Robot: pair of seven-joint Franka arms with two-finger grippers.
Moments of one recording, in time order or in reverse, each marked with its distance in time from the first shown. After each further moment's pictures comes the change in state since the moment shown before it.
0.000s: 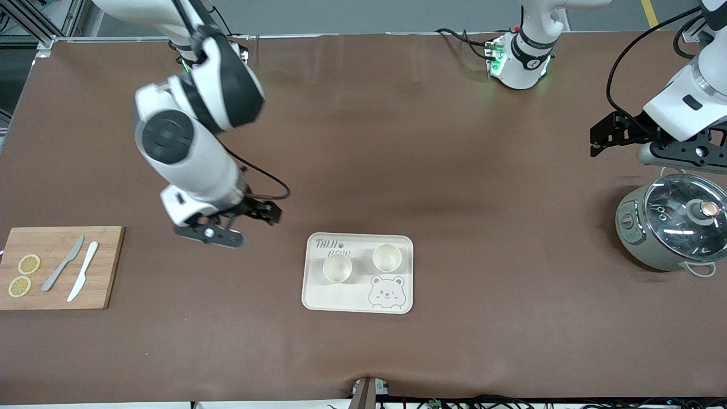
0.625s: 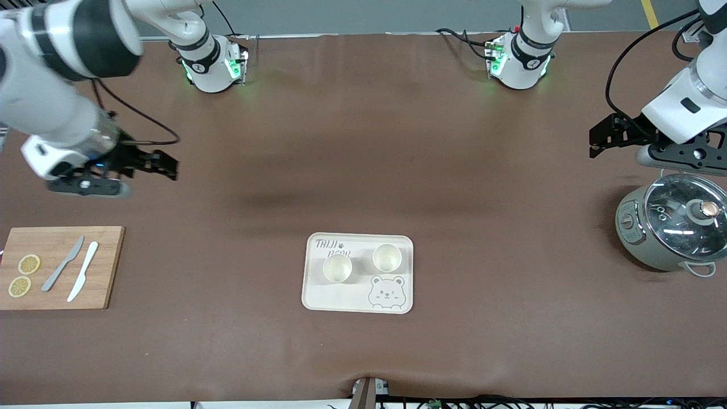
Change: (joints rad) left arm 0.000 0.005 -0.001 0.000 0.000 0.000 0.000; right arm -0.303 -0.331 -0.004 -0.323 -0.004 -0.045 -0.442
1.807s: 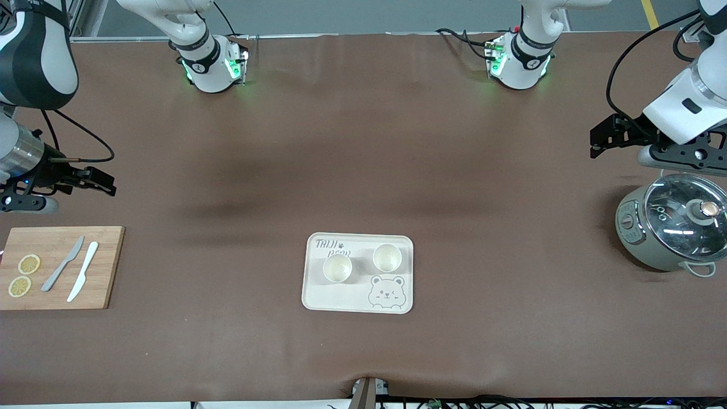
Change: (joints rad) left arm 0.003 0.002 0.001 0.000 0.000 0.000 0.000; right arm -0.159 0.048 0.003 -0.031 -0.040 0.121 -0.146
